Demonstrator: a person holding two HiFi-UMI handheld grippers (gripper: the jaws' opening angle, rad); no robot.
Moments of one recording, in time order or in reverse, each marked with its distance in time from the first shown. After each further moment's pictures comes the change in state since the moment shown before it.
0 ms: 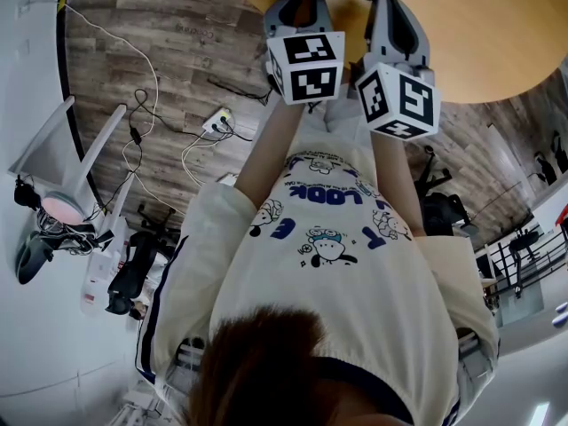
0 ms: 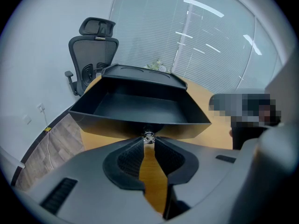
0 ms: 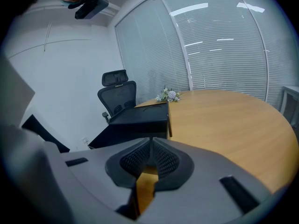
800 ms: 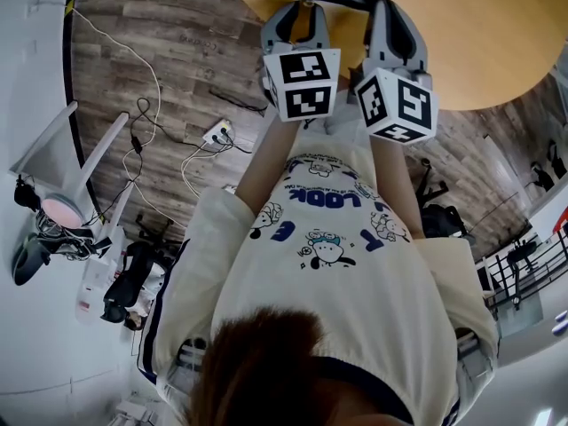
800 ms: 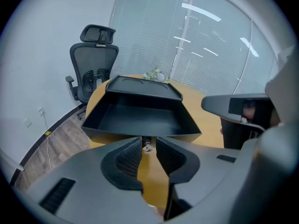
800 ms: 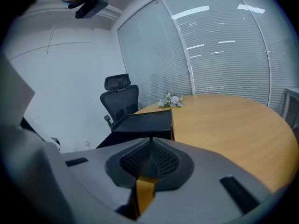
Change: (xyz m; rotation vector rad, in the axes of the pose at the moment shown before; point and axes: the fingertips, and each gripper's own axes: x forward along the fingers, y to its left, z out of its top) left arm -0.027 0.001 0.018 0.007 -0.056 -0.011; right arm -0.002 0.009 0.020 -0.015 -0.038 0.023
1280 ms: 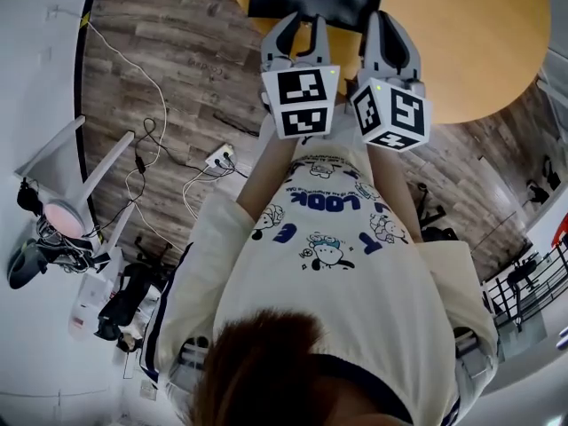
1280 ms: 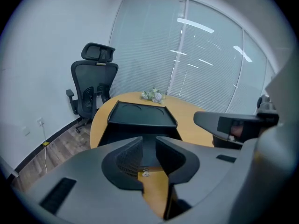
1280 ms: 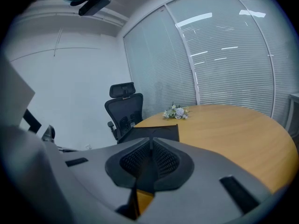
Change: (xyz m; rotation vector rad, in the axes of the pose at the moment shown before) left arm -0.037 -0.006 0.063 0.019 -0.161 -0.016; right arm -0.006 0.017 0.044 -0.039 -0.082 0.035
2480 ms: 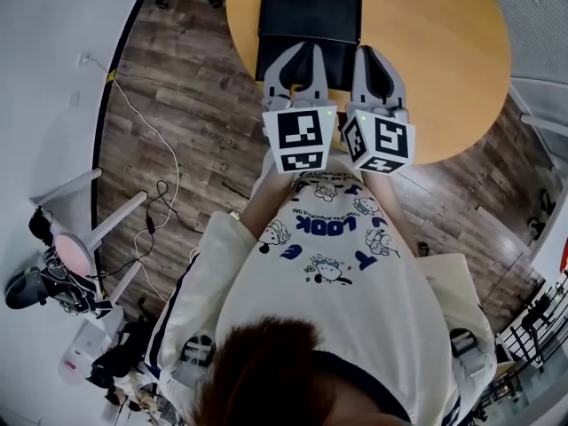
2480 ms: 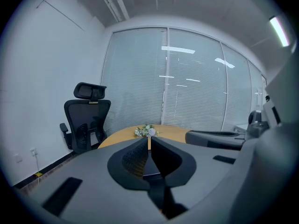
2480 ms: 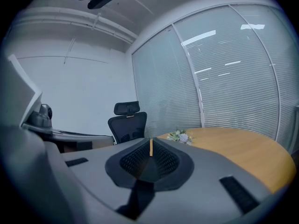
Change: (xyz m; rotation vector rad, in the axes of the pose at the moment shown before) left arm -0.046 -0.026 0.129 0.132 -0.345 -0.034; right arm -0.010 0.014 0.093 -0.077 -0.192 0.034
